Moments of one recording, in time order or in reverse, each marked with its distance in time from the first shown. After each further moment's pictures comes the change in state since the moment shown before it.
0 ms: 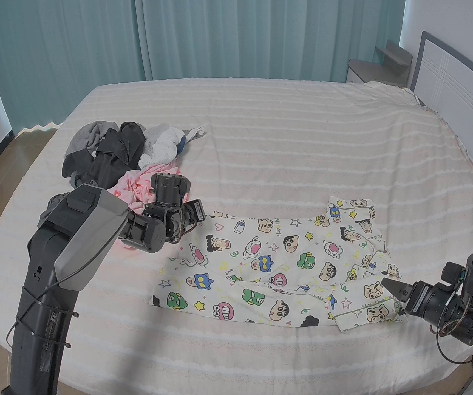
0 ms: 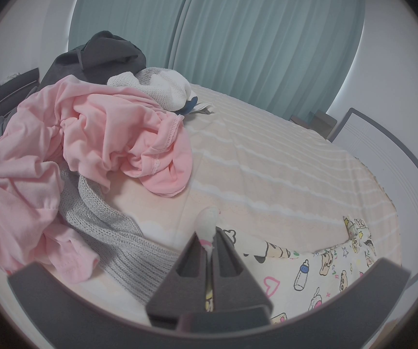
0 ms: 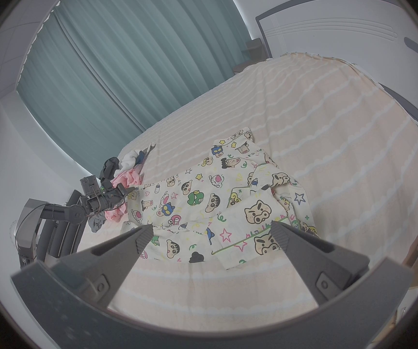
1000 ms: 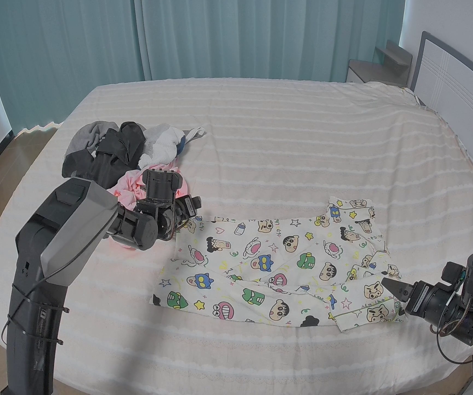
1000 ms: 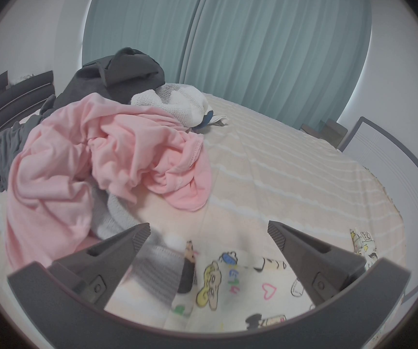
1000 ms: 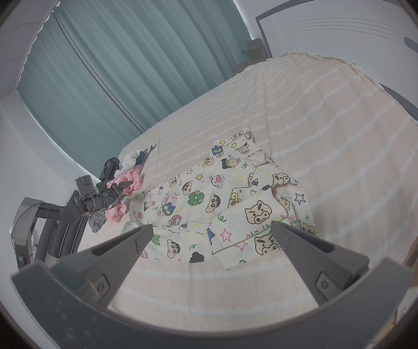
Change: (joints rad) left arm 0.017 -0.058 0.068 -0.014 0.057 -0.026; right arm 0.000 -0.003 0.001 0.000 0.001 0.000
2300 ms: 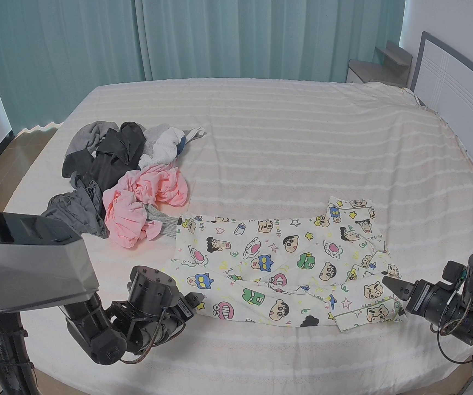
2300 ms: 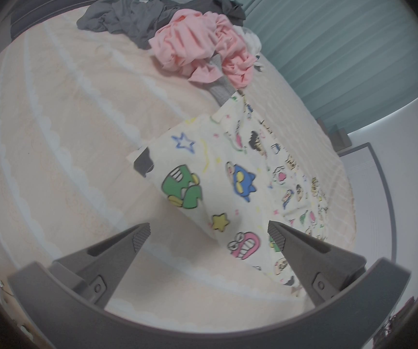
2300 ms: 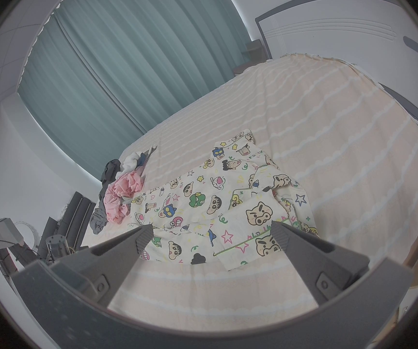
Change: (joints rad) left arm -0.268 -0.380 1.151 -0.457 -0.031 -0.637; right arm -0.001 -0.005 -0.001 -0.005 0.000 0.004
